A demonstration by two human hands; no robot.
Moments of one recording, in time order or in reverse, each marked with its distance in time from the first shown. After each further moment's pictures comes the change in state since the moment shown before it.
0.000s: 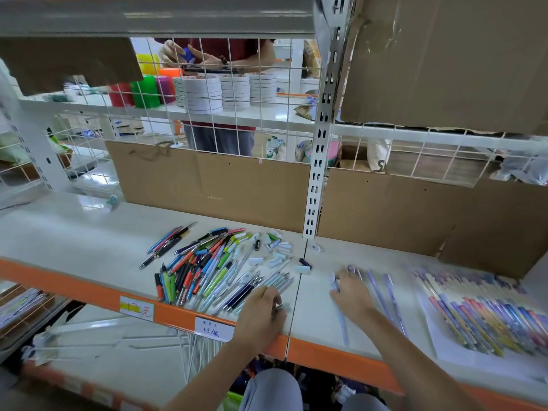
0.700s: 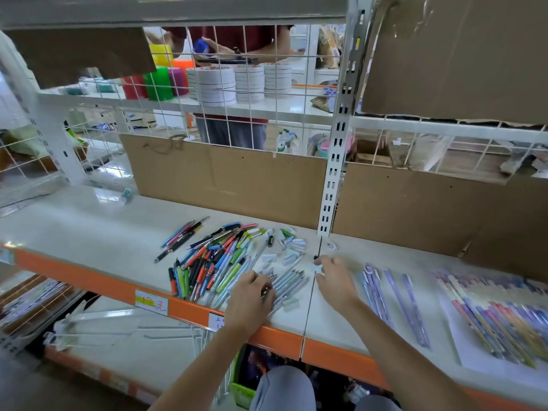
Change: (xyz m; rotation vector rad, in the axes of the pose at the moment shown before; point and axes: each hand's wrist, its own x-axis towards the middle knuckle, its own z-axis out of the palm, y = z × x) left_hand 0.013 -0.034 -0.024 0.101 0.110 -0.080; right_hand 0.019 -0.046 0.024 0.184 0.005 -0.156
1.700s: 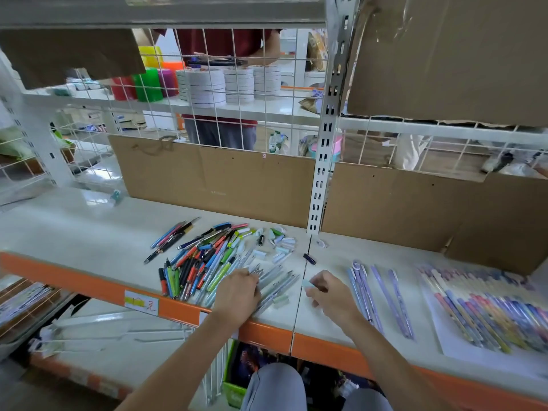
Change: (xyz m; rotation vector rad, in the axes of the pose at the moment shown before) left_hand 0.010 0.009 -0.018 0.389 -0.080 0.094; right_hand -0.045 0.004 -0.010 0.518 -0.055 0.157
